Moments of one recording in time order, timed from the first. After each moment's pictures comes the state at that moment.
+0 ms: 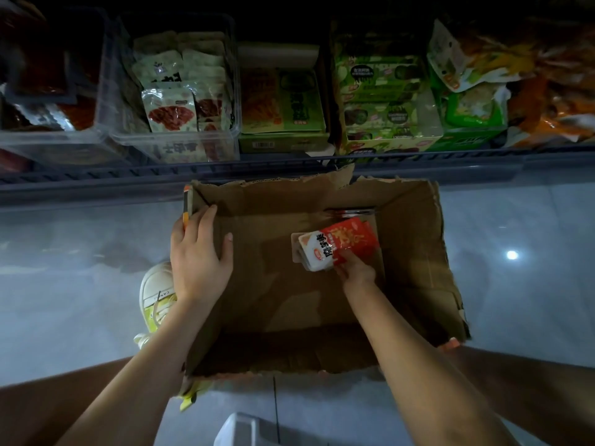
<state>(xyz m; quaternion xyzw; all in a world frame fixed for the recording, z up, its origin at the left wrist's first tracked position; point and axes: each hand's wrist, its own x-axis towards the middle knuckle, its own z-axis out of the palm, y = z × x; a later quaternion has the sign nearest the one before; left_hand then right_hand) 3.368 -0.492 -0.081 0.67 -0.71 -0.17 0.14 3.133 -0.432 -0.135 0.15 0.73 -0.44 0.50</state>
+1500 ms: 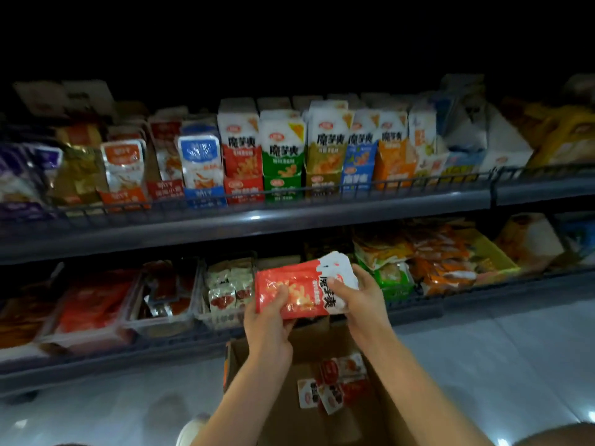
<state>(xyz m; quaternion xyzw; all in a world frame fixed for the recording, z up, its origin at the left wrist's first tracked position) 3.274 -0.466 0.201 0.49 -0.17 -0.70 0.50 3.136 -0.448 0.188 -0.21 0.54 -0.65 0.50</state>
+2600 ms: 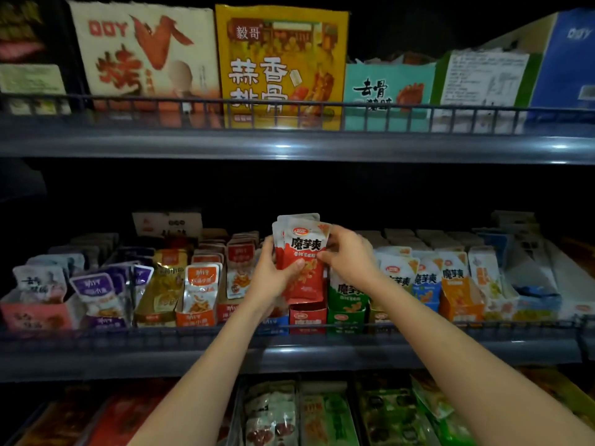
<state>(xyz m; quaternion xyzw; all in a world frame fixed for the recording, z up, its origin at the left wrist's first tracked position) 3.334 -0.672 0.372 0.35 -0.61 -0.47 0.53 3.186 -0.643 0.416 -0.67 0.64 -0.37 -0.01</state>
